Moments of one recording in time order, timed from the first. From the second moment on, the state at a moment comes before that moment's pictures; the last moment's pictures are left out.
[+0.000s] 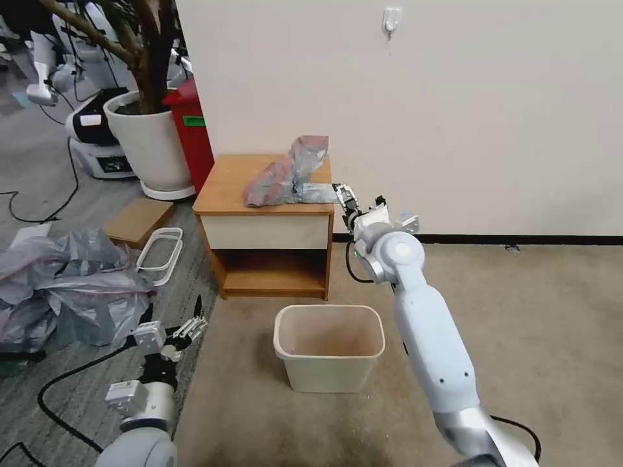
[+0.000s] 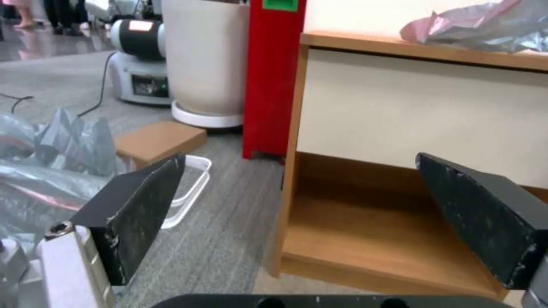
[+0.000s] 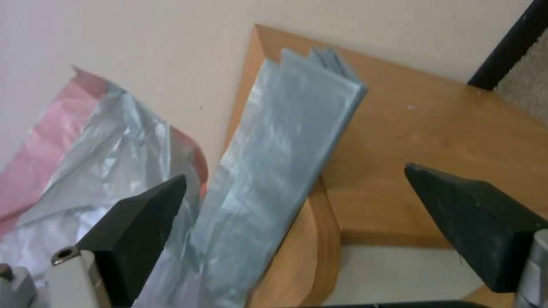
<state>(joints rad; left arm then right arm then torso) 1.67 -1.34 -0.63 -2.08 -0.34 -0.08 -0.17 -0.63 1.53 0.27 1.48 1.46 -0.18 0.55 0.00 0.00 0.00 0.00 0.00</state>
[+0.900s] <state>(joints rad) 1.68 -1.36 -0.65 -2.09 -0.31 -0.08 -0.21 -0.55 1.58 0.28 1.33 1.43 -0.16 0.48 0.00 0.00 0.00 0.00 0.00</state>
